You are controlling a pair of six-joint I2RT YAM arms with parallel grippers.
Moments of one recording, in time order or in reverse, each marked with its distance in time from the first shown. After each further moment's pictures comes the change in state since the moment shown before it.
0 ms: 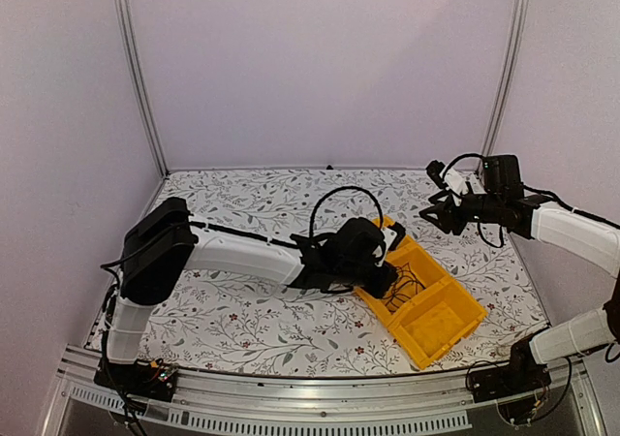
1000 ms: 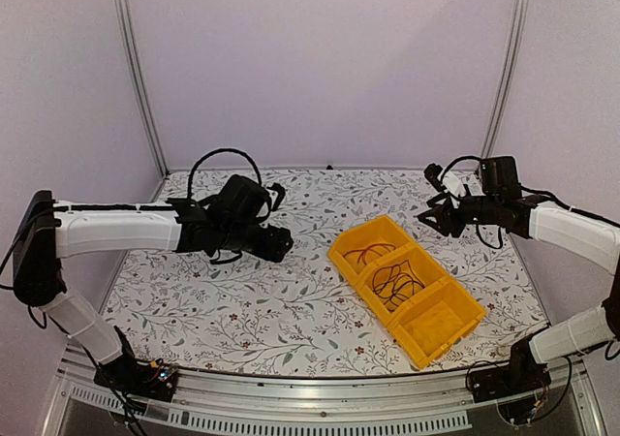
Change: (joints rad) left arm 0.293 -0.631 -0.495 -0.298 -0.192 0.043; right arm 0.001 0.019 0.000 -0.010 -0.027 -0.010
